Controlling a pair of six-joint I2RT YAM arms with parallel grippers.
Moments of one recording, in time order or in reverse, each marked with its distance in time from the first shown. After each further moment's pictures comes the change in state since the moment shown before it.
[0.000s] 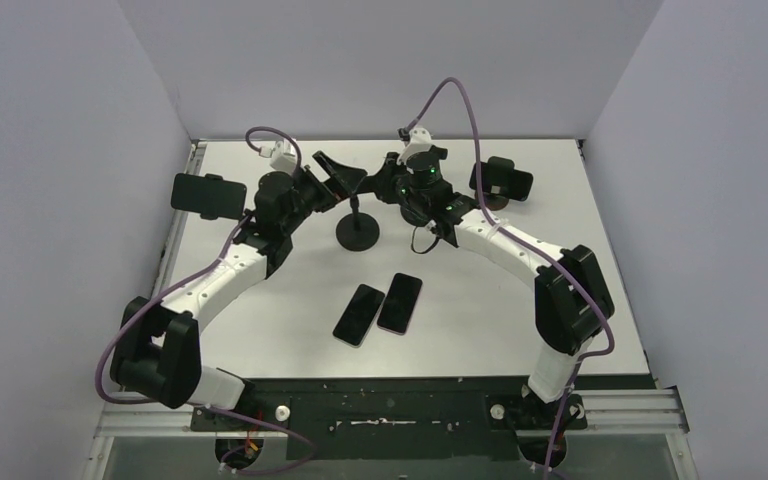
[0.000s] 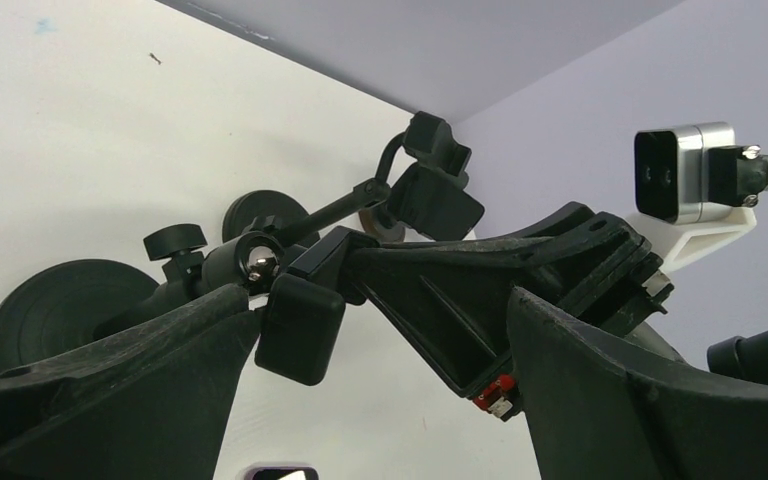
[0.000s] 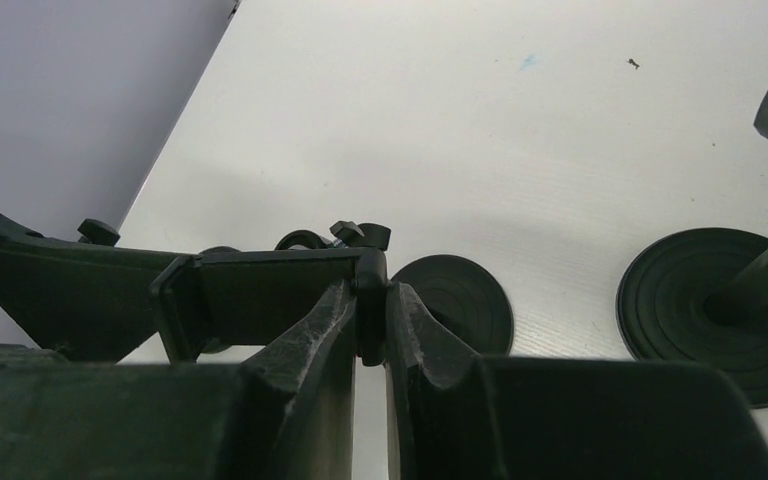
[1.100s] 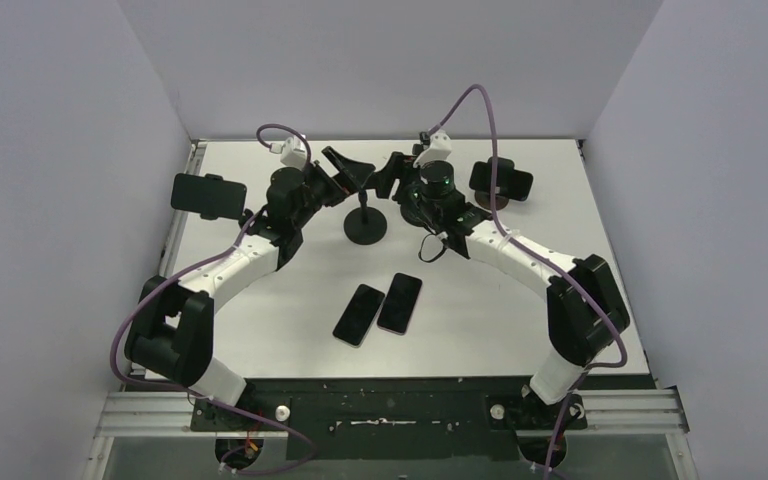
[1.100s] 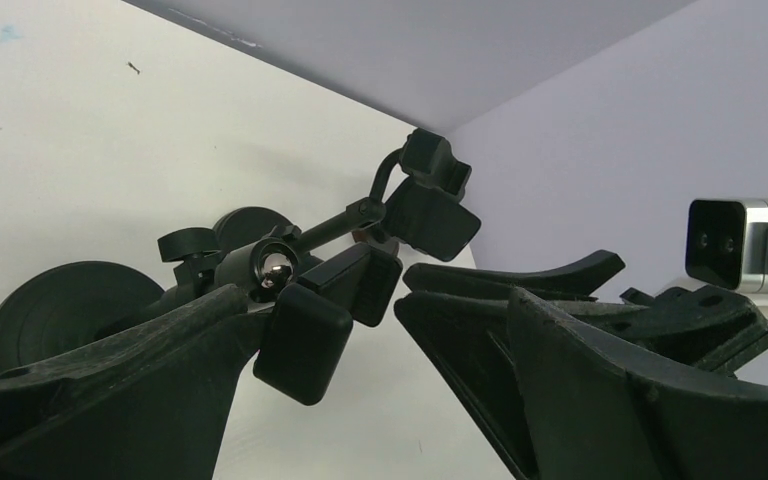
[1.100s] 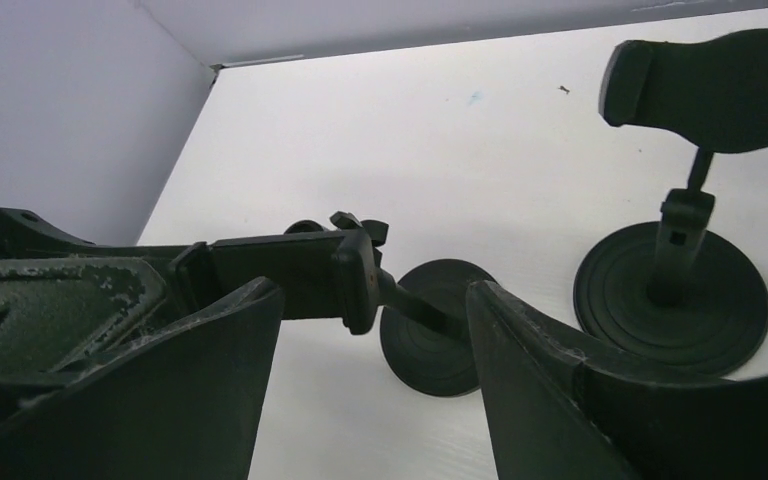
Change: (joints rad) left arm -0.025 0.107 0.048 0.076 -0.015 -0.014; right arm -0.006 -0.106 -0.155 0.126 0.107 0.053
